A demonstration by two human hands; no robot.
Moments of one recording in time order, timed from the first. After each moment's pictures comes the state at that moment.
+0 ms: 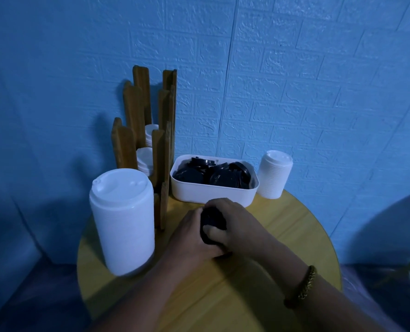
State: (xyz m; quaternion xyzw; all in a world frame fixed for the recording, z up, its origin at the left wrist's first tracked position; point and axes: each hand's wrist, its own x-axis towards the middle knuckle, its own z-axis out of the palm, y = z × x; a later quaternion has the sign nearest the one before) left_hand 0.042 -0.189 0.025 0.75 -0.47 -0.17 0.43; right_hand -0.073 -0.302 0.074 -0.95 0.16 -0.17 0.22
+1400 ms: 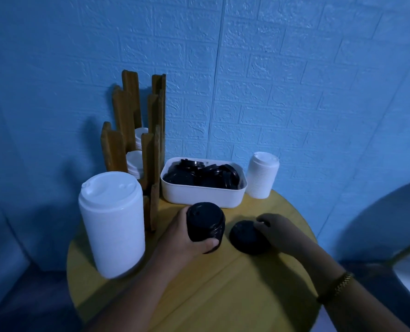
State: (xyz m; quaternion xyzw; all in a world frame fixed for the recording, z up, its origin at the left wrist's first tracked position) left_hand 0.040 -0.187 0.020 0.73 -0.44 -0.19 0.49; right_hand -0.151 -0.369 0.065 -0.86 0.43 -0.07 0.25
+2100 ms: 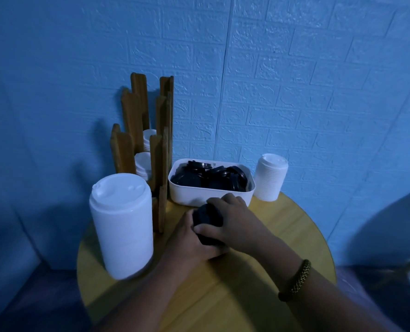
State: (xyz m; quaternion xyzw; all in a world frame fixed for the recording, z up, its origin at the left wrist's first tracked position) left_hand 0.039 -0.191 0.027 0.76 -0.42 -0.20 0.45; right_hand -0.073 -0.301 0.088 -0.95 0.23 -0.15 0.15
